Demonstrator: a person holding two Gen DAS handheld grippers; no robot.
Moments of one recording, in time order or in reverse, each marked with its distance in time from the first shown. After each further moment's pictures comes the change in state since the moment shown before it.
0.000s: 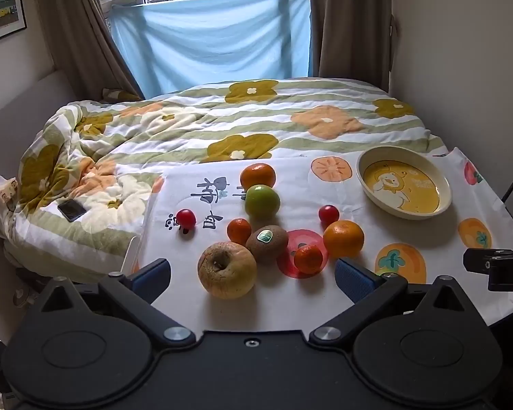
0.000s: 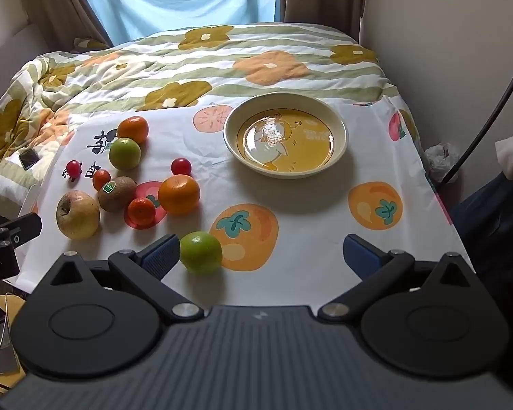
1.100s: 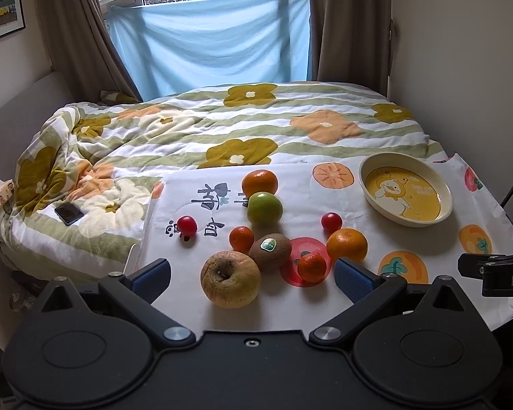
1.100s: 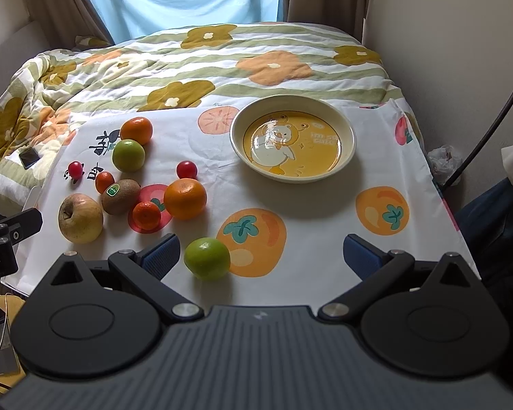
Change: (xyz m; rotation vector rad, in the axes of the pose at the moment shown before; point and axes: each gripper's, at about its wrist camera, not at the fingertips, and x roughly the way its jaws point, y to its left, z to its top) left arm 0.006 0.009 0.005 0.013 -0.018 0.014; right arm 0.003 0.008 0.007 -0.010 0.003 -0.004
